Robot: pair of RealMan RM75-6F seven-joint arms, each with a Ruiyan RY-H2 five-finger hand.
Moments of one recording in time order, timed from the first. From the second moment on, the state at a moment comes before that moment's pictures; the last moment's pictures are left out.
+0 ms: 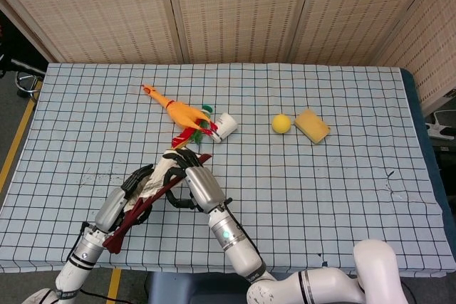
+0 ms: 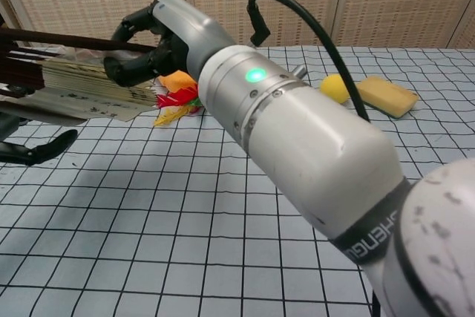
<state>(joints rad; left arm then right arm) -0.39 -1.55 0.00 -1.32 1.67 1.41 -0.66 0.87 -2.03 0.44 -1.71 -0.97 1.17 -0.29</state>
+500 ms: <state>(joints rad) -0.36 -1.65 -0.08 -1.27 1.58 1.46 -0.59 0.86 -2.01 0.43 -1.72 -0.97 1.17 -0.28</state>
